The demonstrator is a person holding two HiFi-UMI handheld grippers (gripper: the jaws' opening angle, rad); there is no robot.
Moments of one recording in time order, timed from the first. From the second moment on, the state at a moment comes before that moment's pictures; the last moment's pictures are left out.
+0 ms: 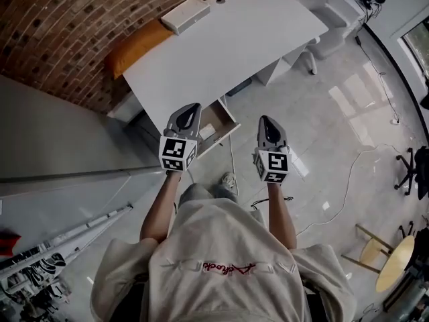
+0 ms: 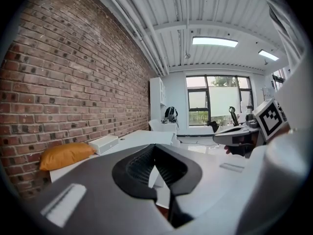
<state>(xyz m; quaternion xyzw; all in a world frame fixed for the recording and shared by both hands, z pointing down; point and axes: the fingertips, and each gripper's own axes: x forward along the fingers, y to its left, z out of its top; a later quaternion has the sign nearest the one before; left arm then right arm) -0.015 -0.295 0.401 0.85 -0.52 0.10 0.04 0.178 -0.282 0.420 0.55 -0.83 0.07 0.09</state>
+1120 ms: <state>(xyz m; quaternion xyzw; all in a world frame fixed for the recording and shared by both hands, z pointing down) -0.032 -0.249 0.640 0.85 -0.45 0.18 0.20 0.116 -0.256 0.608 0.53 -0.81 0.18 0.18</state>
